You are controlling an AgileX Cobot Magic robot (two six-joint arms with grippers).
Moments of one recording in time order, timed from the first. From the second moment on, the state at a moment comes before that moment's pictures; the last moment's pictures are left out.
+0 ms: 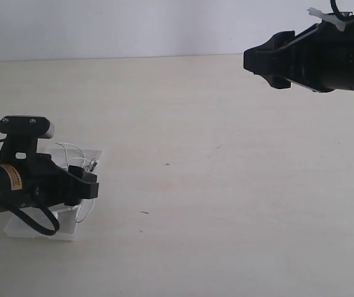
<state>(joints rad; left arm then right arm) -0.34 1.70 -0.44 0.11 -0.36 -0.35 0.40 1.21 -0.69 -1.74 -0.15 1.94</state>
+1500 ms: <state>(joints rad) -0.22 1.56 -0.44 0.11 -0.23 -0.32 0.40 1.21 -0.69 -1.74 -0.15 1.94</state>
